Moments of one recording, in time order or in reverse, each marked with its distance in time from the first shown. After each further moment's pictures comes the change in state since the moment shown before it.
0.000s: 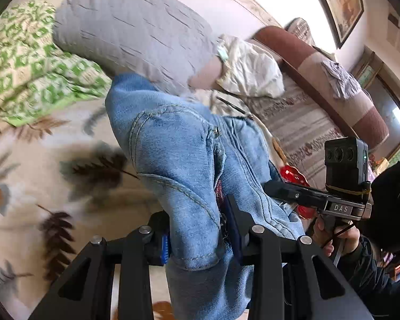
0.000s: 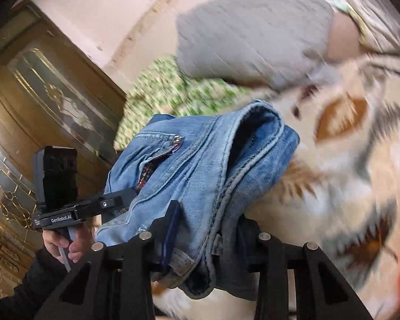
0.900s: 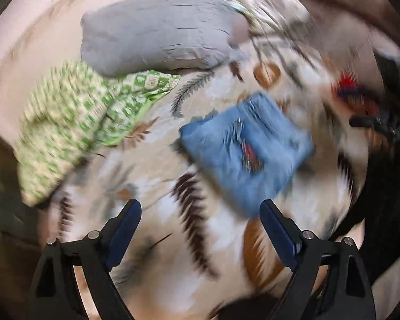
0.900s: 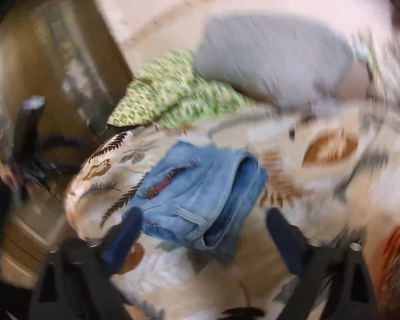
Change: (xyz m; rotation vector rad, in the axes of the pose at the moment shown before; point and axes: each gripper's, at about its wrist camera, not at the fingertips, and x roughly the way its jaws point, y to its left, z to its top) left arm -0.089 -0.017 -0.042 0.476 0.239 0.573; right arm -0.018 0.023 -0.042 -0.344 -0.036 -0.135
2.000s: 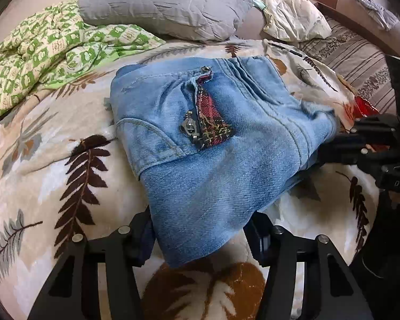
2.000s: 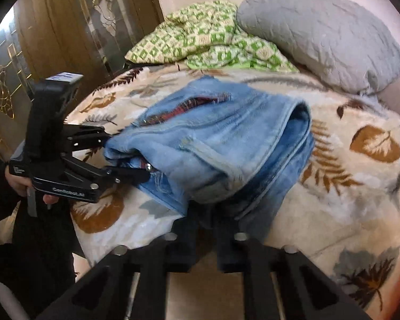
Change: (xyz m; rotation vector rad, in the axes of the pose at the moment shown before) left arm 0.157 -0.070 -0.020 -0.346 -0.076 -0.202; right arm 0.088 0.013 -0.041 -0.188 0.211 0.061
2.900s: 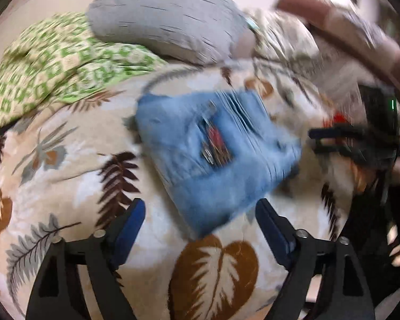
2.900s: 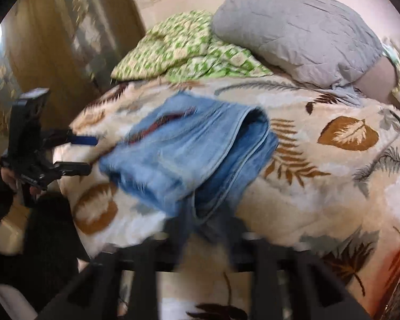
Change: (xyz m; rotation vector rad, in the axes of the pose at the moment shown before) left arm -0.075 0.036 0.008 -0.057 -0.068 -0.076; right arm -0.036 -0.040 0.002 0.137 -0.030 -0.007
